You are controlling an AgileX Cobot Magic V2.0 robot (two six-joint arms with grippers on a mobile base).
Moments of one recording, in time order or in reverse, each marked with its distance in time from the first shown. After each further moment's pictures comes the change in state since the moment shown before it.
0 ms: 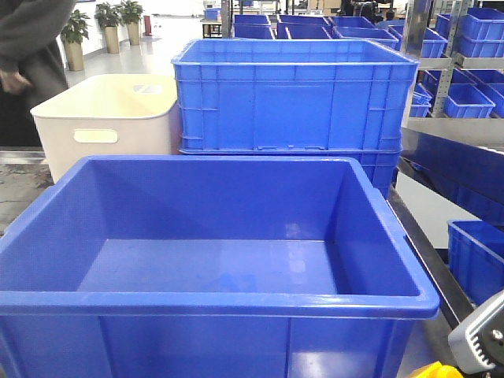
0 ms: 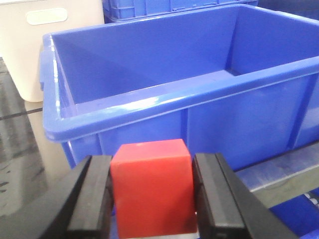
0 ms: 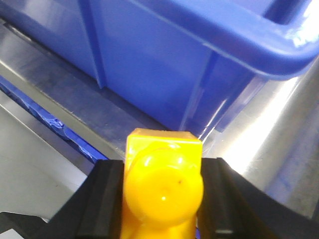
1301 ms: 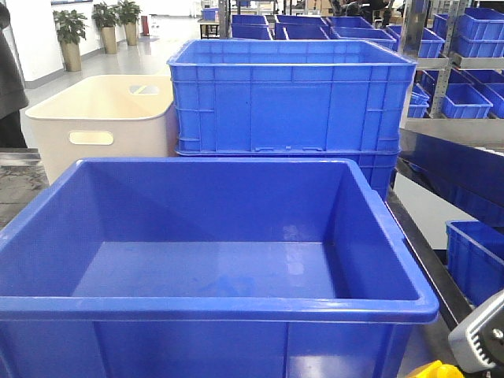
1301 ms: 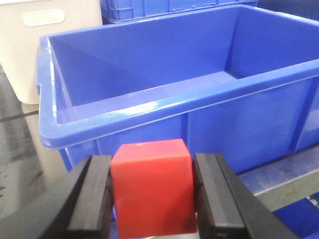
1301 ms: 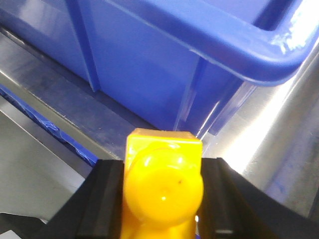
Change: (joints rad) left arm 0.000 0.000 0.000 0.000 0.000 0.000; right arm 0.000 0.000 0.000 -0.001 -0.003 0.000
